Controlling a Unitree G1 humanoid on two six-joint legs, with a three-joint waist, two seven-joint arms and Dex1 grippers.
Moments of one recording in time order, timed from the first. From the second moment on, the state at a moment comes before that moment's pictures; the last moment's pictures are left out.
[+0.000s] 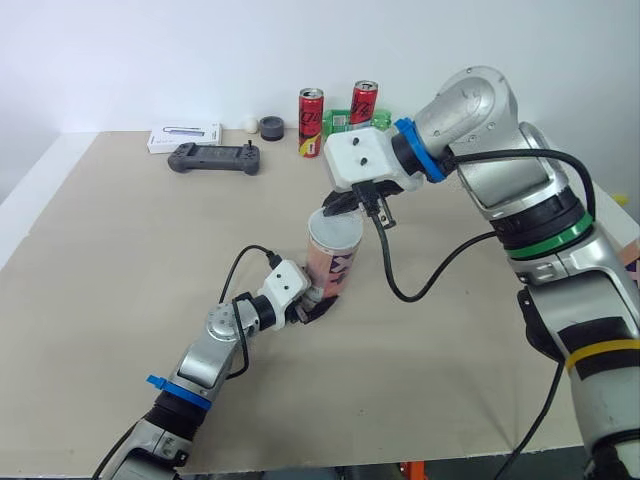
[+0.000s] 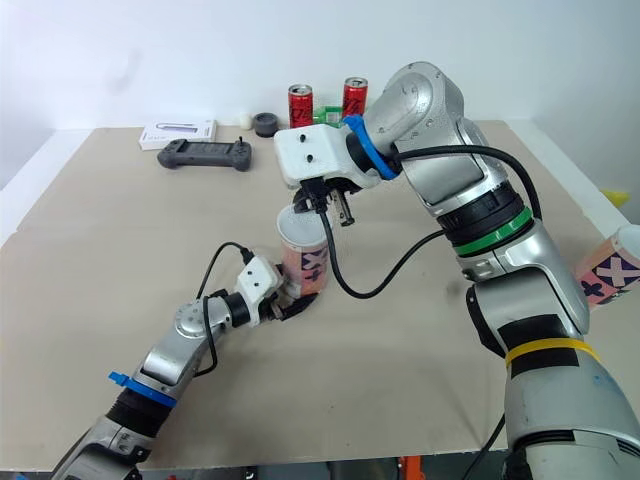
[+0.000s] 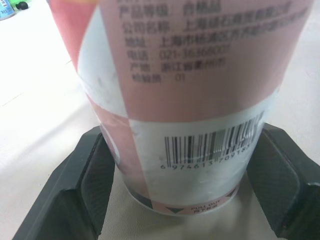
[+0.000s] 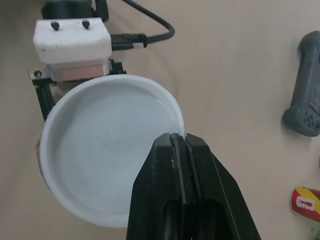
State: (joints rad) left arm -0.34 0.24 -0.28 0.09 -0.07 0.12 -0.62; right arm -1.34 -0.61 0.50 0.22 -0.08 0.29 1.52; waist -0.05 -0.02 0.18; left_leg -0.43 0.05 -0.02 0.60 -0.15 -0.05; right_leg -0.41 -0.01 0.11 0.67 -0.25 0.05
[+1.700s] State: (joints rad) left arm -0.34 0.24 -0.28 0.10 -0.07 0.11 -0.62; right arm -1.21 -0.58 0.42 0.18 0.05 0.40 1.54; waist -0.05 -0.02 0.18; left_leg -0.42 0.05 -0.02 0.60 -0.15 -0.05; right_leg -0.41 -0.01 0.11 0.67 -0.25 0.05
